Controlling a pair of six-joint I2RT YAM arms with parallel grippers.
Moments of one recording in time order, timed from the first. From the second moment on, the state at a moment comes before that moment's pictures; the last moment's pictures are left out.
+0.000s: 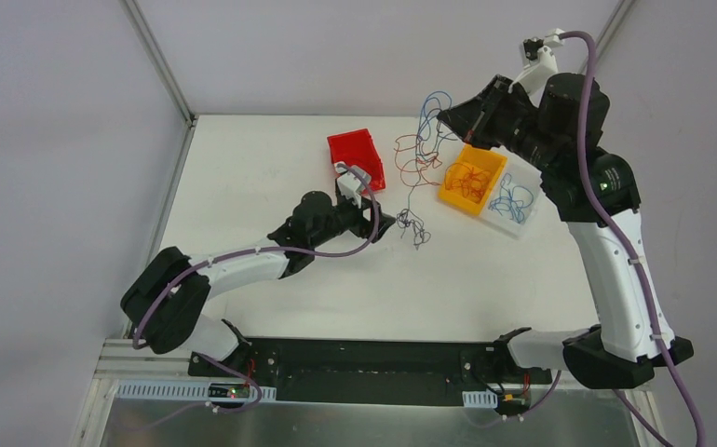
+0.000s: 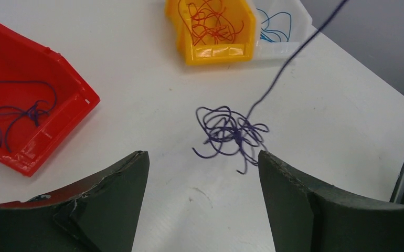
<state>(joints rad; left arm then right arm) -0.76 1.47 0.75 0.57 0.11 -0.23 0.46 1.29 1.90 -0.79 -0.16 0.59</state>
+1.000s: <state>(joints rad) -0.76 1.65 0.93 0.40 -0.10 -0.22 0.48 1.38 2.25 -0.86 -0.03 0.64</state>
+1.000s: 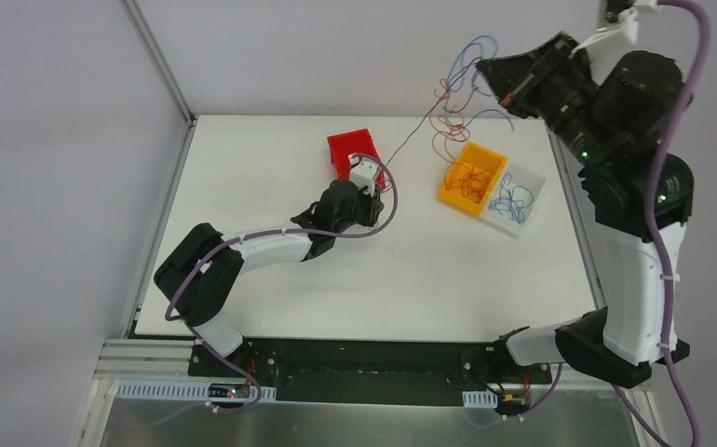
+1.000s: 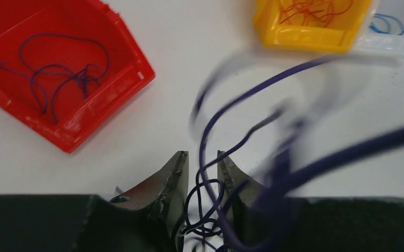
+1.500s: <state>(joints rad) -0.62 1.38 0.67 0.17 -0.30 -0.35 0.45 1.20 2.12 -0.87 0.40 0.52</state>
